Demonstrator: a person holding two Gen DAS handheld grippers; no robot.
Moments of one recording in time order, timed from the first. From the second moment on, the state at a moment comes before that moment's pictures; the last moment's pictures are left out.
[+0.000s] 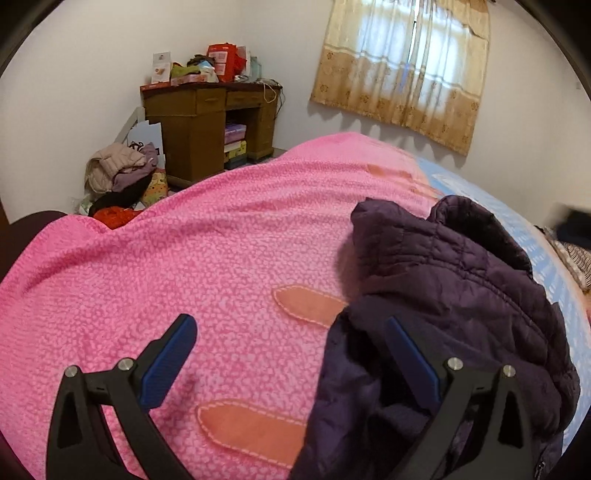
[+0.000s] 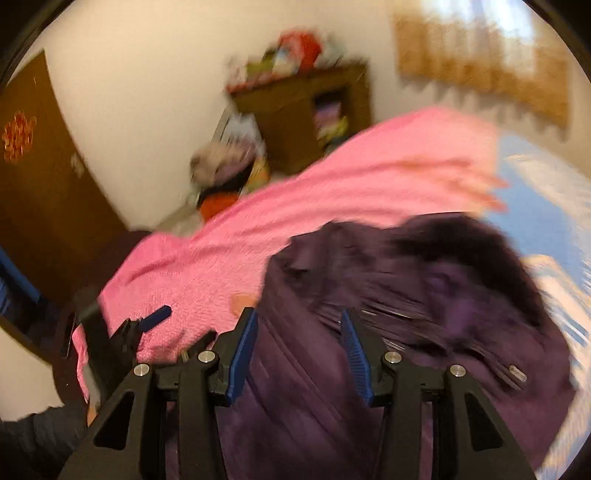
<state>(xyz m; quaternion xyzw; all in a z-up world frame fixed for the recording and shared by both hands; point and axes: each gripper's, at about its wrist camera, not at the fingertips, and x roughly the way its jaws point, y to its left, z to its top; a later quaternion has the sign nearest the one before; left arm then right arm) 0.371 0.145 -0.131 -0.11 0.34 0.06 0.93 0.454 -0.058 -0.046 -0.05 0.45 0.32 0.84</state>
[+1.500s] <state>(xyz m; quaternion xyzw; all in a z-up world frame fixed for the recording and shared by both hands) 0.445 0.084 -0.151 0.03 0.39 0.08 0.92 0.287 -0.221 -0.108 0.07 0.39 0.24 0.89</state>
